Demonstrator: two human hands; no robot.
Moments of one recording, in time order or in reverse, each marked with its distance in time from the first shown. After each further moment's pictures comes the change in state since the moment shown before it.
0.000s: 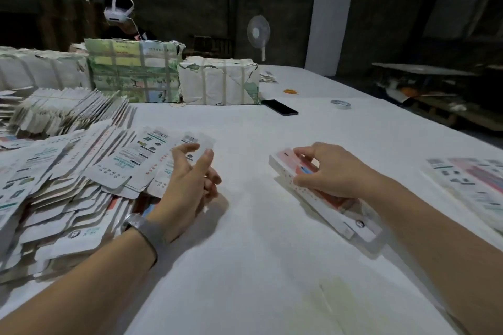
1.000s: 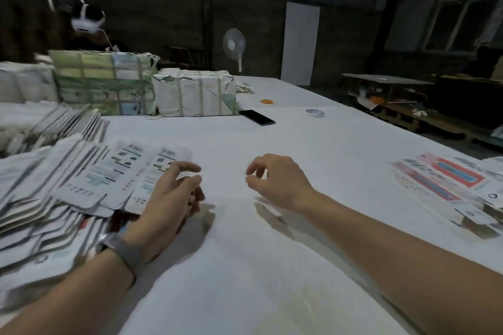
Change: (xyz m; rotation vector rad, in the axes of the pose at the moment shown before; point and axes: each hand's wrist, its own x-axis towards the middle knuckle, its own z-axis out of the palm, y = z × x) left_hand -0.017 0.013 0.019 0.082 -0.052 0.002; right_hand 0.007 -0.037 0.033 0.233 0.218 -0.072
